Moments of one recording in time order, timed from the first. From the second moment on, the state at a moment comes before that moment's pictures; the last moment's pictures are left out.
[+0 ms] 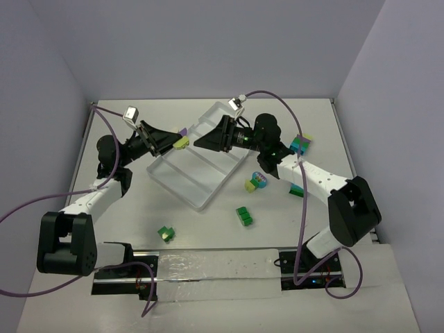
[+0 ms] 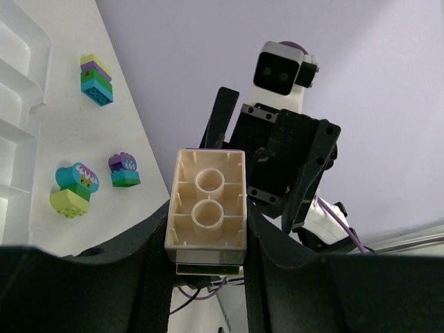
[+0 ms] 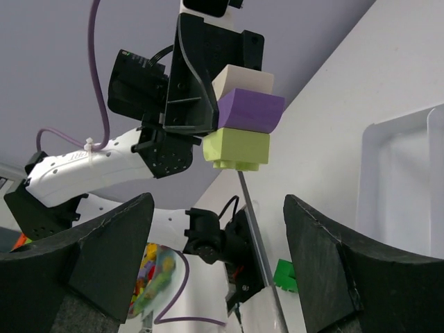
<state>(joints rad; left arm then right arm) -0.12 1.30 0.66 0.85 0.86 -1.42 0.57 1.50 1.03 0.54 -0.72 0.96</state>
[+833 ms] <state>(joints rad) -0.15 1.34 0.66 0.90 0.86 -1.43 0.60 1.69 1.11 0.71 -0.80 1.10</state>
